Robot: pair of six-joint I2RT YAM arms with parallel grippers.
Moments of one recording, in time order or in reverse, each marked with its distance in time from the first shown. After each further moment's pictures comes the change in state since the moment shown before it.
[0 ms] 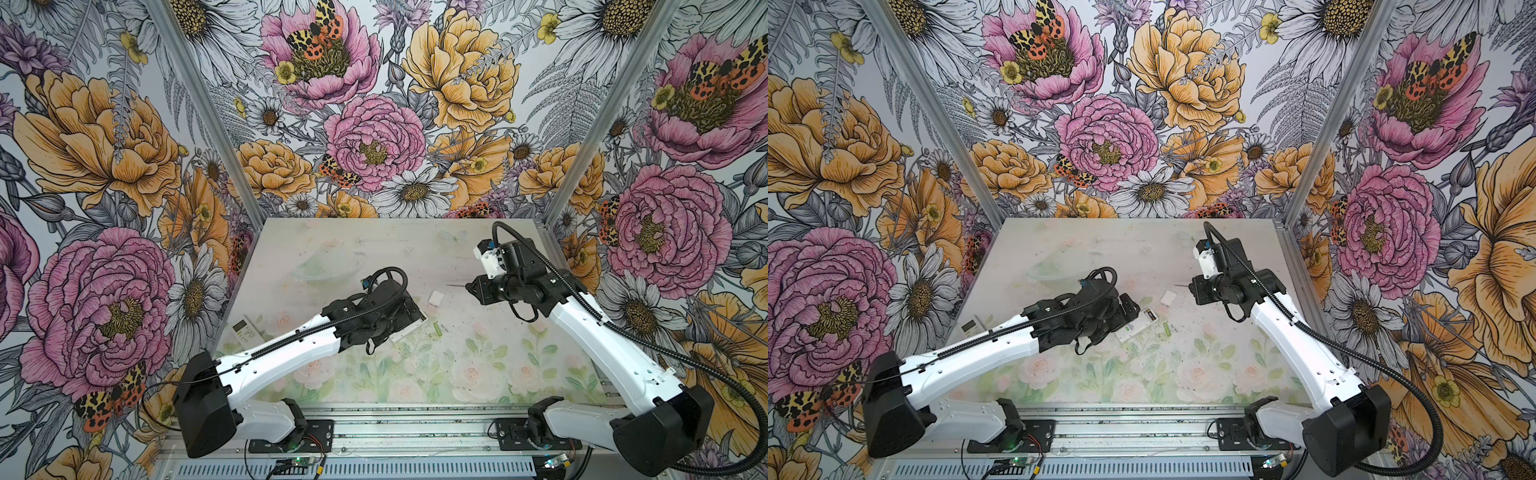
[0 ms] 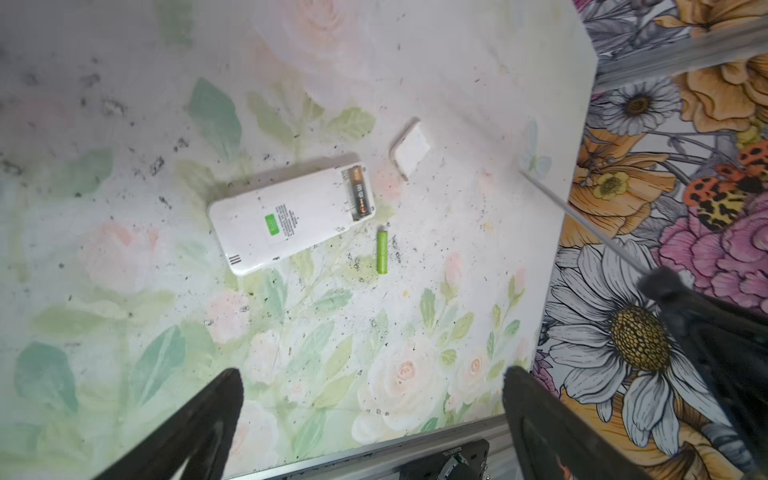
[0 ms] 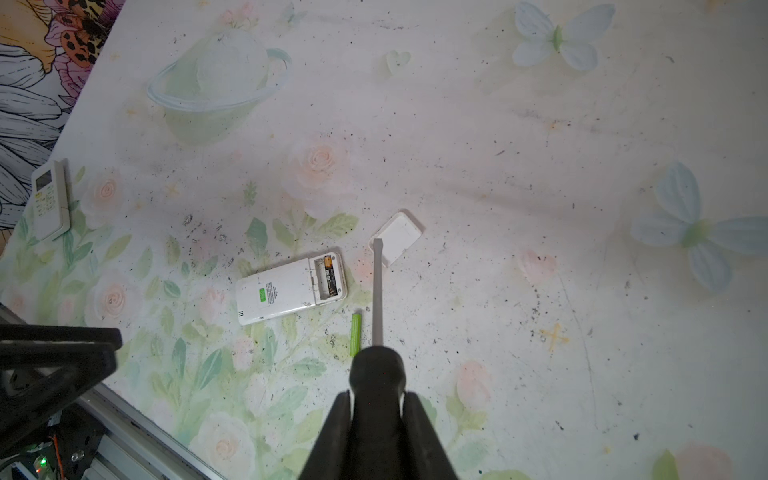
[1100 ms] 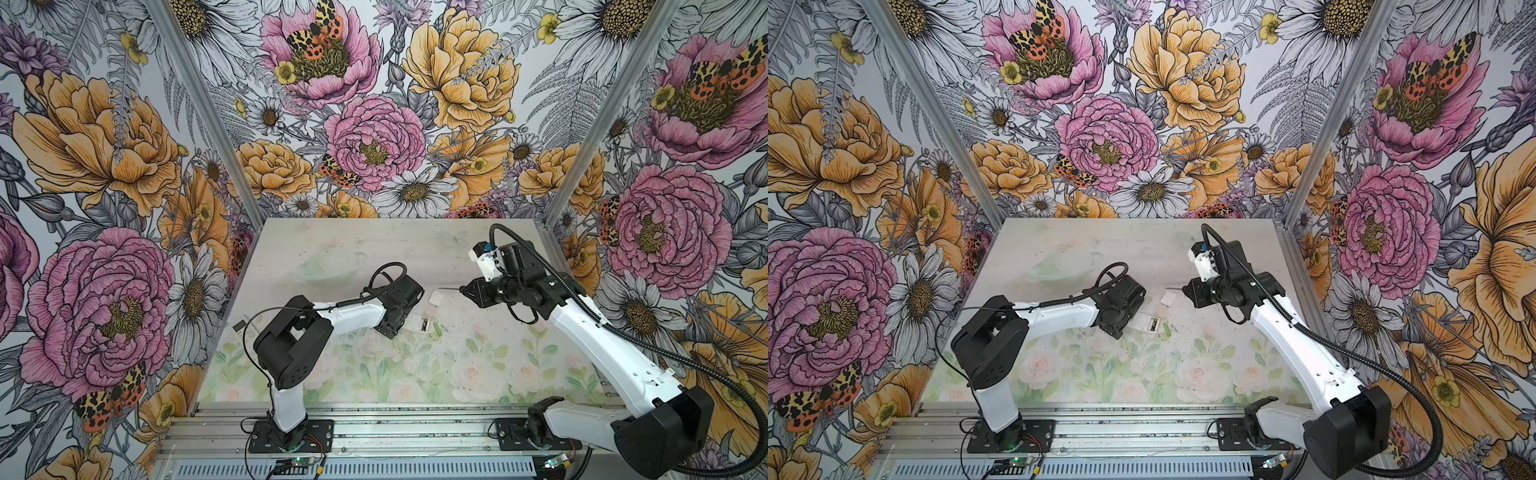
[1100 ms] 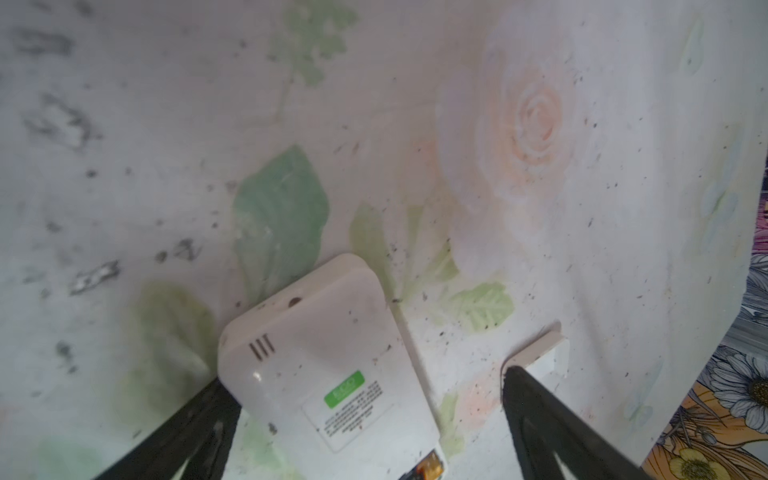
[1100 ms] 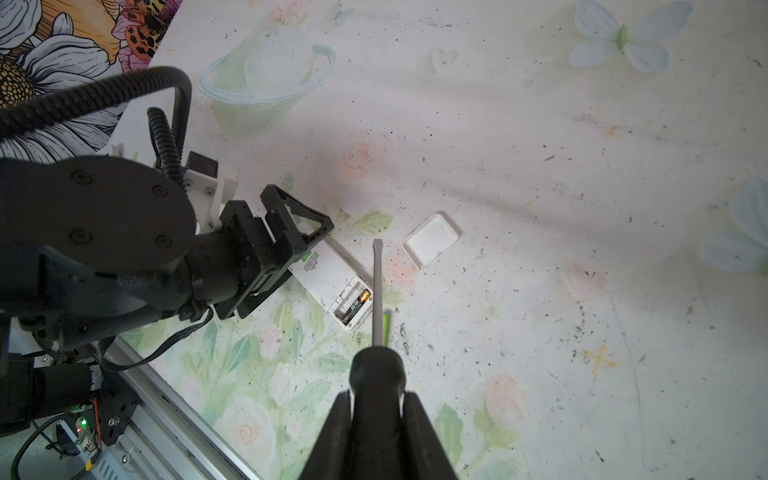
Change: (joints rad) left arm 0.160 0.495 0.109 0.209 -0.092 -0.271; right arm 0.001 -0.010 -0.035 0.036 -0.092 -0.014
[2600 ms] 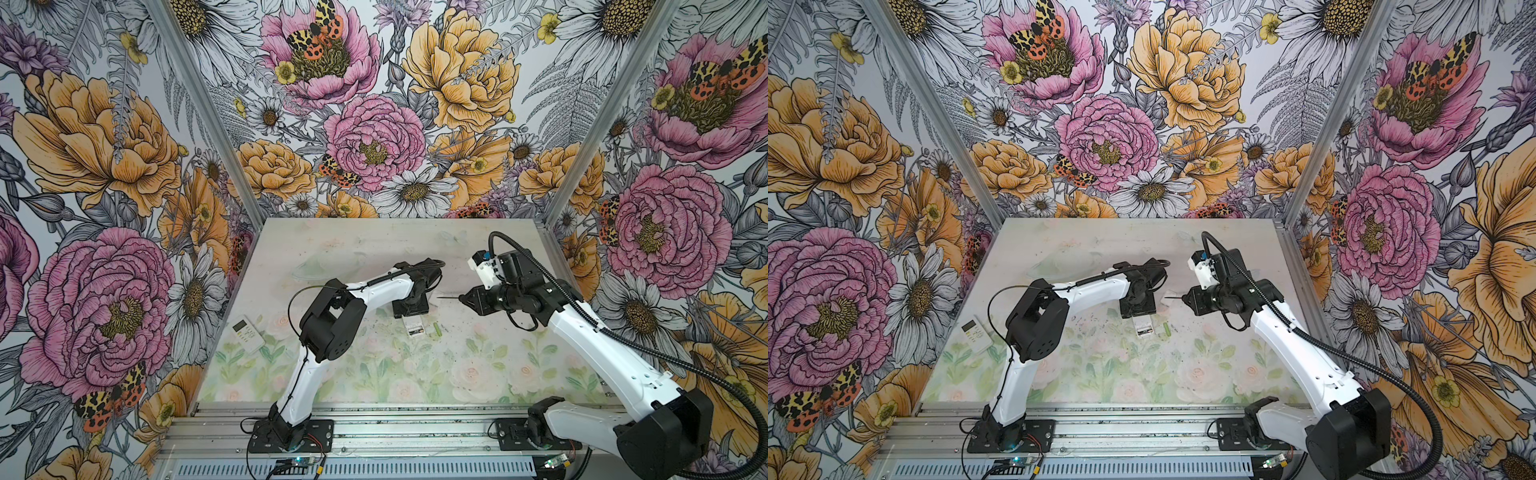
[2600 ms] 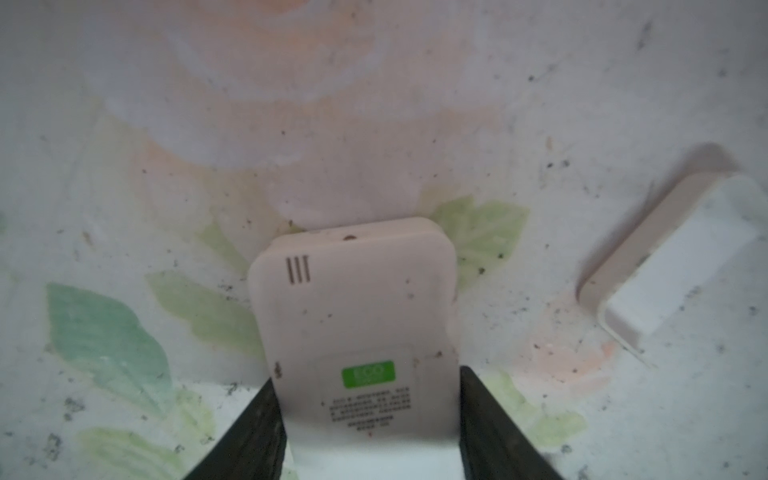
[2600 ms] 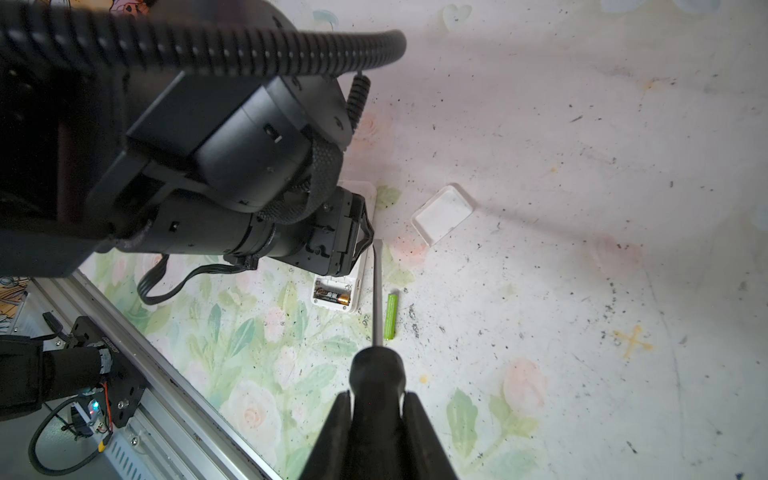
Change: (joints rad) left arm -0.002 0.332 0.519 -0.479 0.122 0.741; right arm 0.003 -0.033 -0.093 0.028 -0.043 0.012
